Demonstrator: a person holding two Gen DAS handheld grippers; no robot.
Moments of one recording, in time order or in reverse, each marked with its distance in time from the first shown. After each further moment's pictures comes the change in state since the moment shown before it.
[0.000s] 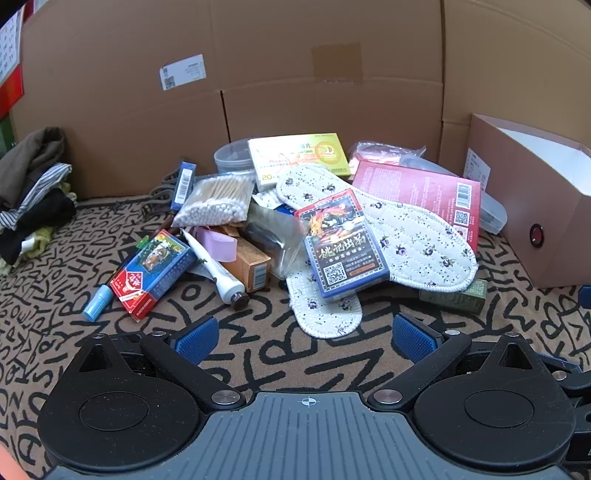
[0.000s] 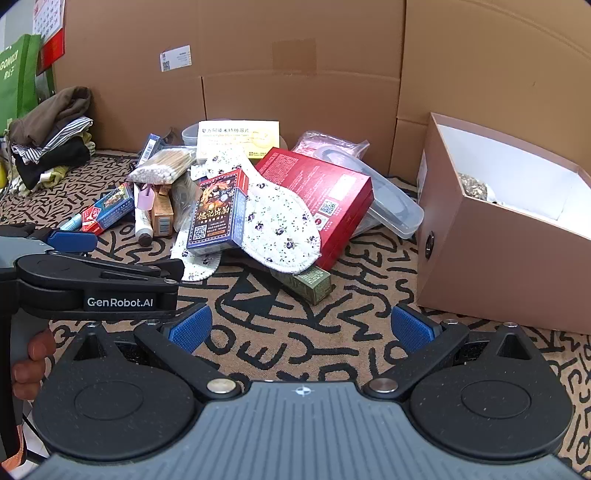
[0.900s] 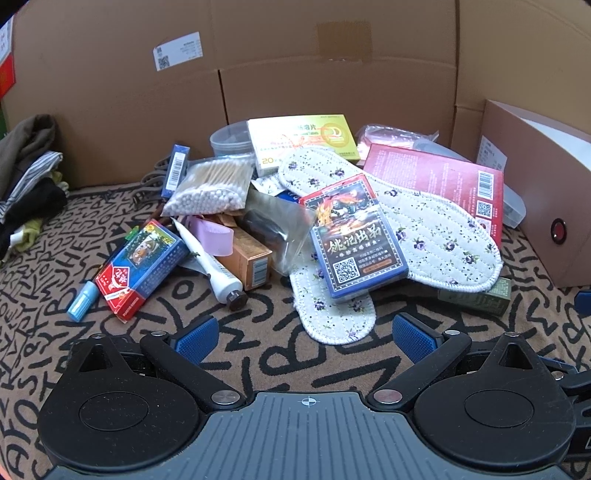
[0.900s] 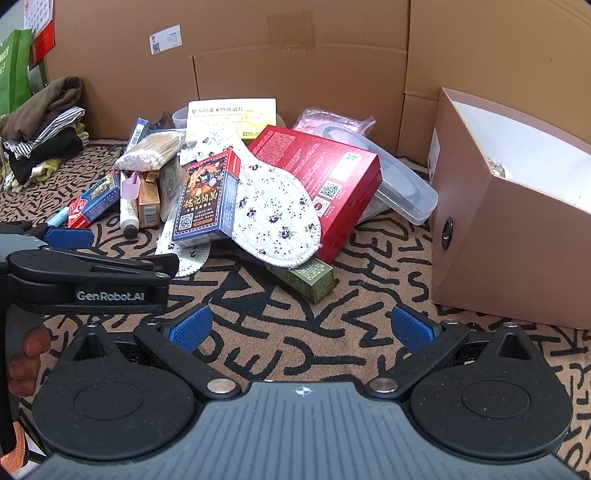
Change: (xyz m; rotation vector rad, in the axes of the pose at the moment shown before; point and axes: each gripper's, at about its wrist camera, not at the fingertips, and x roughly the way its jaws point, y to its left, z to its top) left arm 0.031 0.008 0.004 -0.011 0.040 -0.009; right arm 0.036 -0.009 0.002 0.014 0.054 0.022
